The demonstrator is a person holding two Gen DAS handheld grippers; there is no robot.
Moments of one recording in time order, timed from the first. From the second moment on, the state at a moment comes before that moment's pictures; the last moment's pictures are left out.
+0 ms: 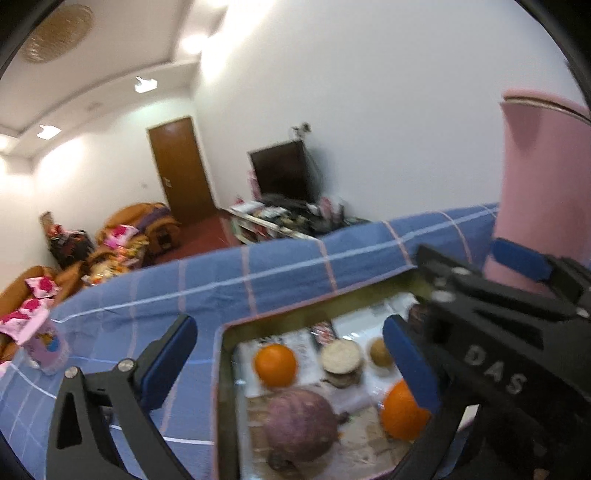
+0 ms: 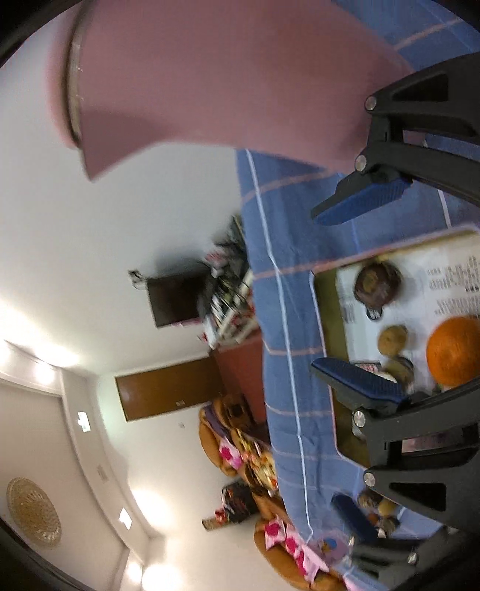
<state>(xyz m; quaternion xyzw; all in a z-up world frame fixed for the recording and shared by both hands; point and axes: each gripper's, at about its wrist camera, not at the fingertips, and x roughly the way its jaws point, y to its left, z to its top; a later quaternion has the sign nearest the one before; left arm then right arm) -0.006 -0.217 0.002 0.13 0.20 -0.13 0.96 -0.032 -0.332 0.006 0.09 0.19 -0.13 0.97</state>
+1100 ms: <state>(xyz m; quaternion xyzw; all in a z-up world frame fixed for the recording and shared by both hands) -0.030 -0.189 -0.003 0.12 0.25 -0.17 0.95 -0.080 -0.324 0.002 0.13 0.21 -0.16 0.95</state>
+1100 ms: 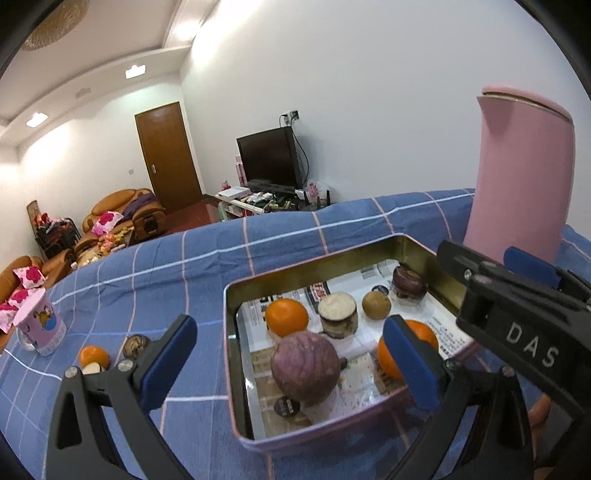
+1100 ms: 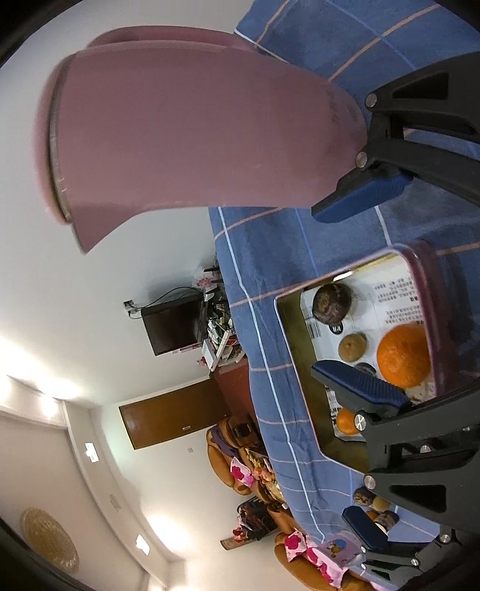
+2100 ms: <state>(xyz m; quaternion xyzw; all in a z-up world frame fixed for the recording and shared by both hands) -0.003 -0.077 -0.010 0.09 0.29 -0.10 0.95 -0.068 -0.219 0.000 0.09 0.22 -0.10 0.97</state>
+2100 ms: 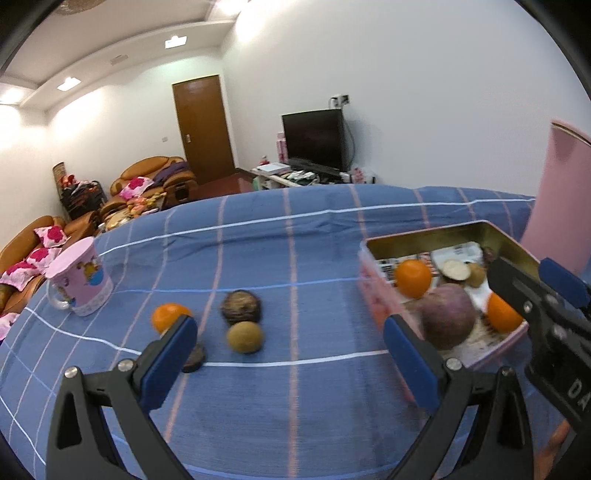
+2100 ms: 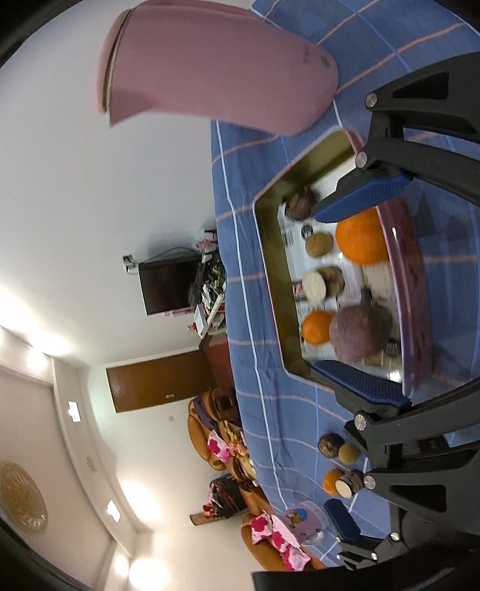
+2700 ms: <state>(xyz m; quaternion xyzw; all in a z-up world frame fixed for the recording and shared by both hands) 0.041 -0.007 -0.024 0.05 0.34 -0.07 0.94 -0.030 -0.147 -0.009 0.08 0.26 -0.05 0.96</state>
